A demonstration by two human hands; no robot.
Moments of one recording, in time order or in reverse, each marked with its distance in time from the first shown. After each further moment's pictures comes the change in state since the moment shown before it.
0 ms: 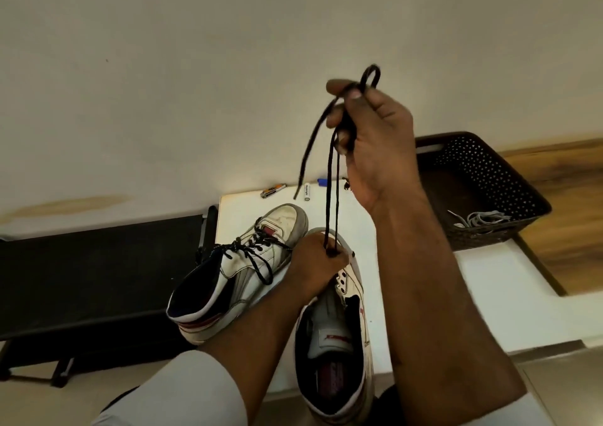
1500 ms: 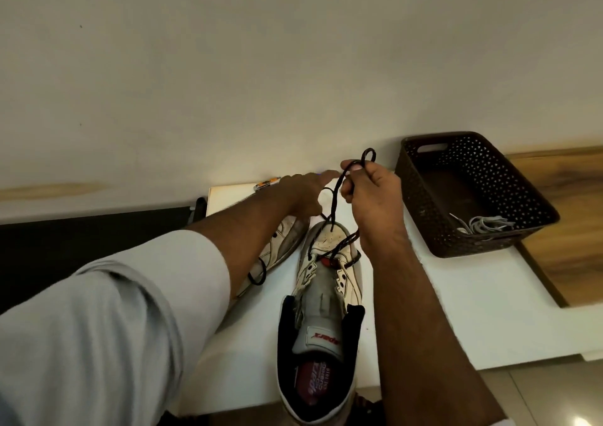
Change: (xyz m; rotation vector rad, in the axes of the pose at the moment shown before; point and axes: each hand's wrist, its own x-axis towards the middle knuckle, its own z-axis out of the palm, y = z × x) left_hand 0.111 0.041 -0.061 0.846 -0.422 0.105; right_hand -0.004 0.088 -0.041 -0.451 0.271 0.213
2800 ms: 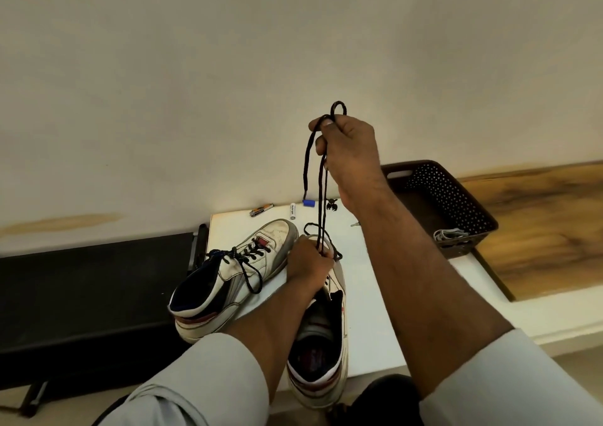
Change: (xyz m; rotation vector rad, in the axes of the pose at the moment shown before) left_hand -0.054 0.064 0.091 -0.737 0.456 -0.285; right_hand -0.026 -0.127 -0.002 -0.023 -0.123 -0.160
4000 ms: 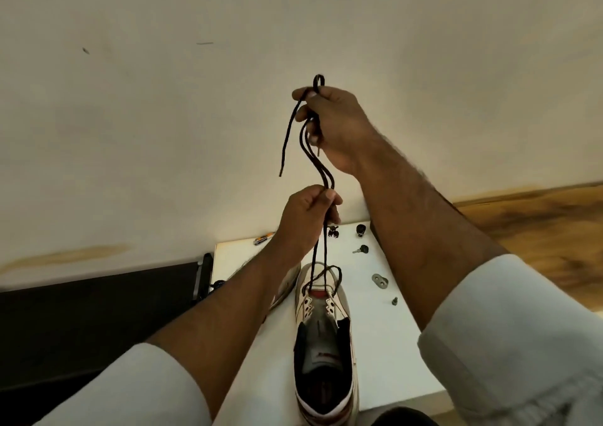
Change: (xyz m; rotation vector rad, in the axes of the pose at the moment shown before) left_hand -0.010 0.115 -0.107 -0.495 -0.037 0.402; right_hand 0.057 -0.060 0.004 0.115 -0.259 -0.090
